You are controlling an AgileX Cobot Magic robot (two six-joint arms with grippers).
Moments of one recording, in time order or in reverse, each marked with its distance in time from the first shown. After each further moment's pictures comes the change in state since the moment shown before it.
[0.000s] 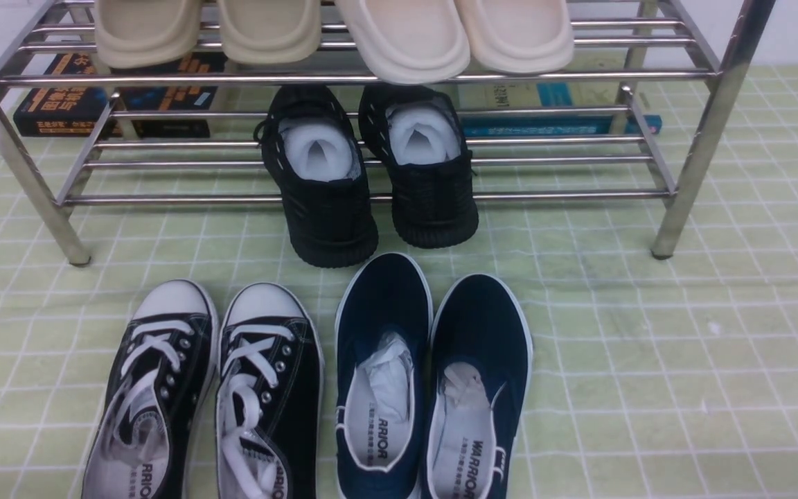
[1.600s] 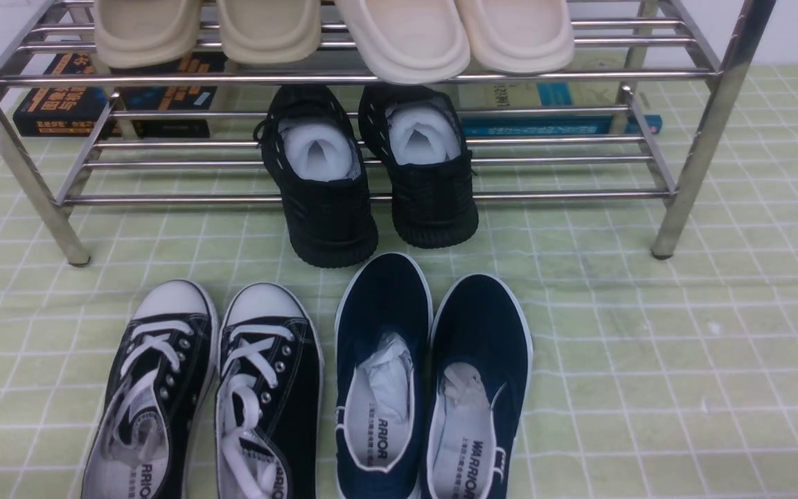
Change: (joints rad) right arm 0.000 0.000 0.000 0.000 0.000 0.000; left arm 0.000 0.000 0.001 0.046 -0.003 0.000
